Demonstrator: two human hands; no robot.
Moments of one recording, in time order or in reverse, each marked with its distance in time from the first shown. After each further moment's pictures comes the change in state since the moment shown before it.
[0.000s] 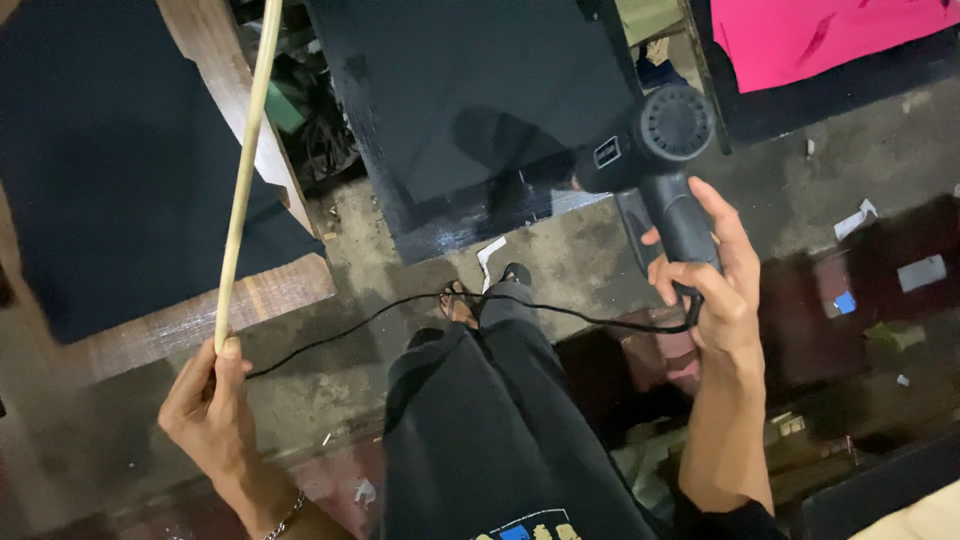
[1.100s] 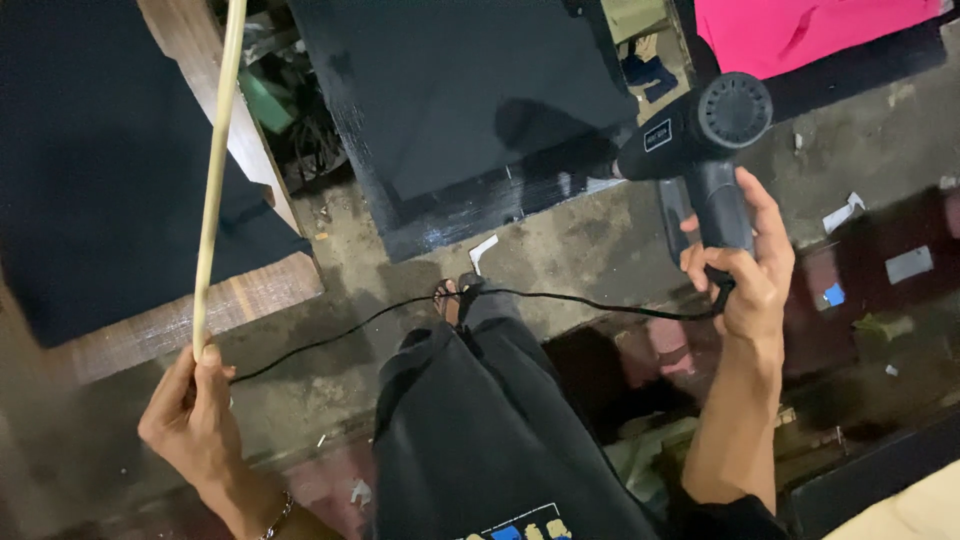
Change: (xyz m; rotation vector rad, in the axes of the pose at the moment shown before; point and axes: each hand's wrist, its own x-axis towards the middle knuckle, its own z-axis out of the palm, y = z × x) left_hand -0.004 0.005 -0.006 0.047 -0.015 0.035; right_hand 0.002 0.026 -0.045 0.015 0.134 -0.038
